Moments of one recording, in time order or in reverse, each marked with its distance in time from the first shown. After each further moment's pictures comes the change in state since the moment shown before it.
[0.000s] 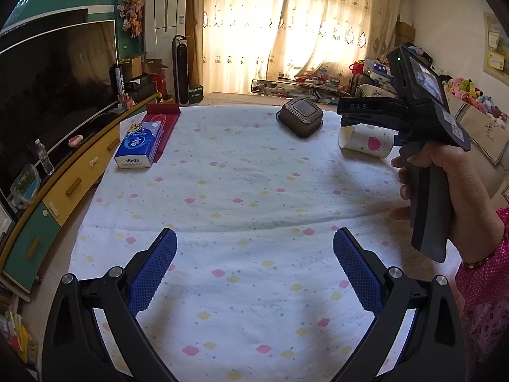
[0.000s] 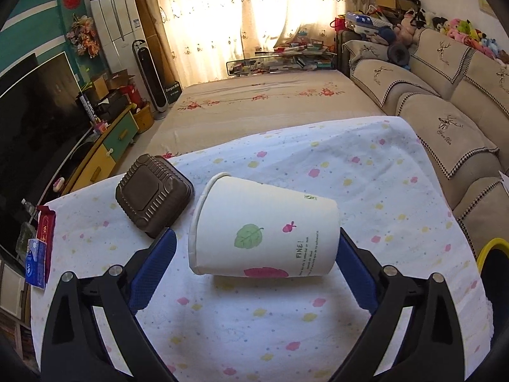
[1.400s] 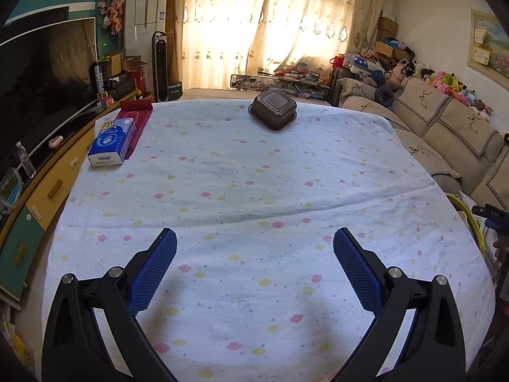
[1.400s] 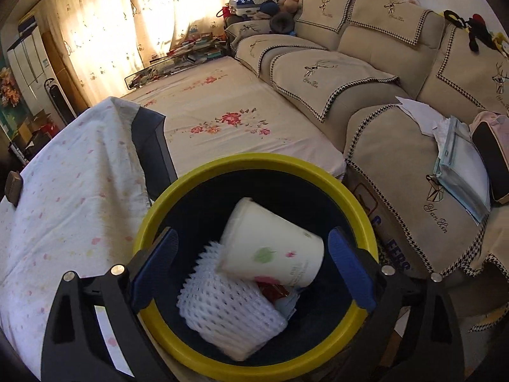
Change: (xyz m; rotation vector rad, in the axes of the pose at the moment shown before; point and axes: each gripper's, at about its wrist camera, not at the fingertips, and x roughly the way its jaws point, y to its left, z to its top) left arm 0.003 -0.017 -0.001 0.038 0.028 -0.094; right arm -0.127 -0.354 -0.120 0.268 0.006 -0.246
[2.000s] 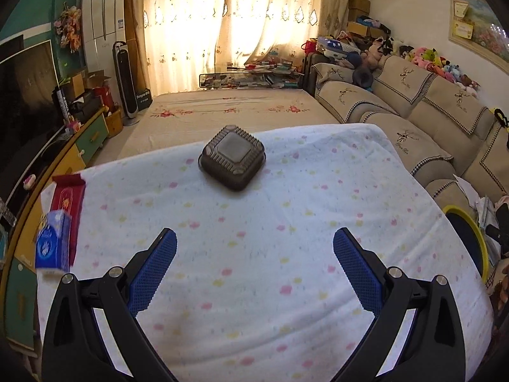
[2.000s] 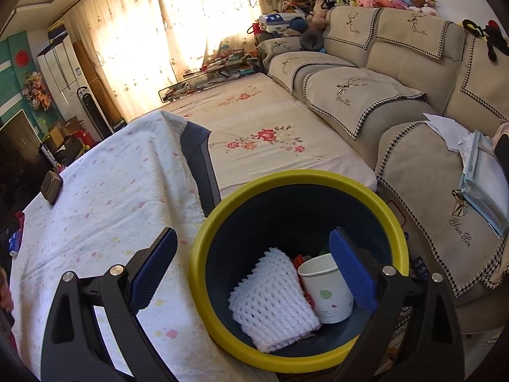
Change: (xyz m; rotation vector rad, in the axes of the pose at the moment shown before) left arm 0.088 -0.040 0.115 0.138 0.041 -0.069; right arm -0.031 0.029 0.003 -0.044 -0.077 0.140
